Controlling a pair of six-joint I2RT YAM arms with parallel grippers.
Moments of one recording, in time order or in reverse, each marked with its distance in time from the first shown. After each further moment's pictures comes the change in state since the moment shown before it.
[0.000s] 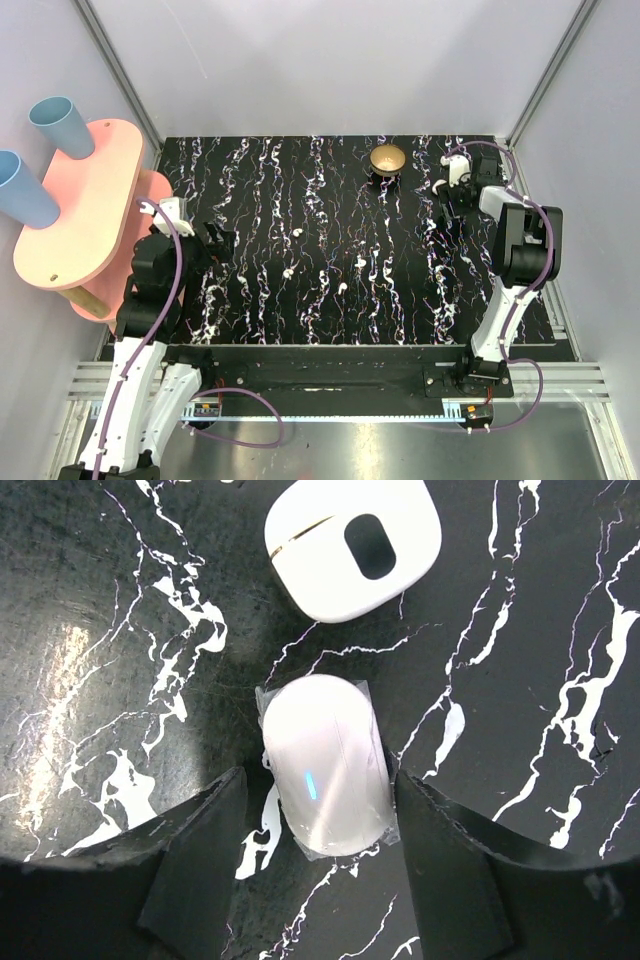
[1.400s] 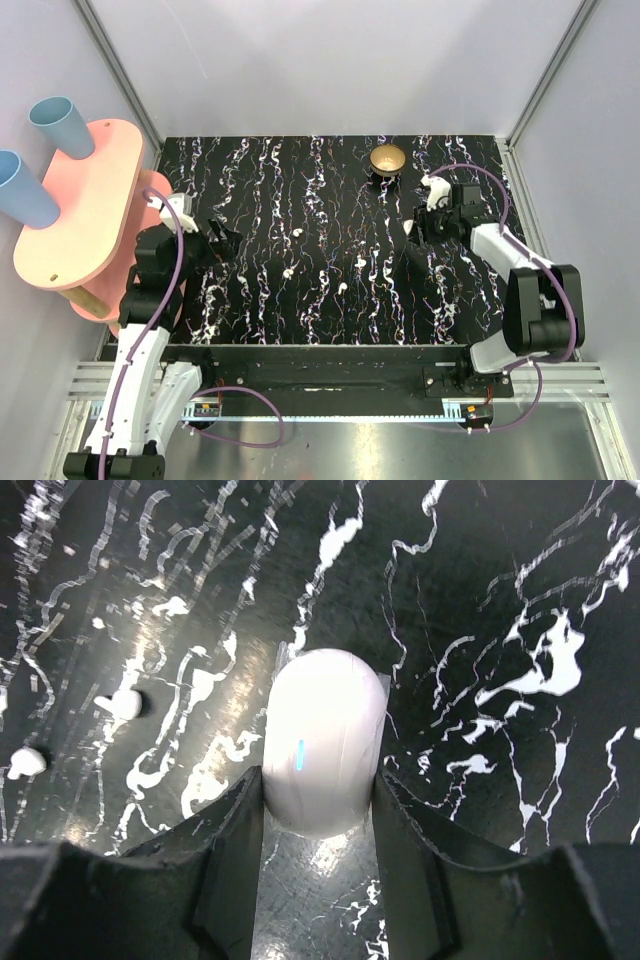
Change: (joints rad) left arm 0.059 0.072 0.000 0.000 0.141 -0.037; right arm 0.192 -0.478 -0.406 -0.048 -0.208 0.319
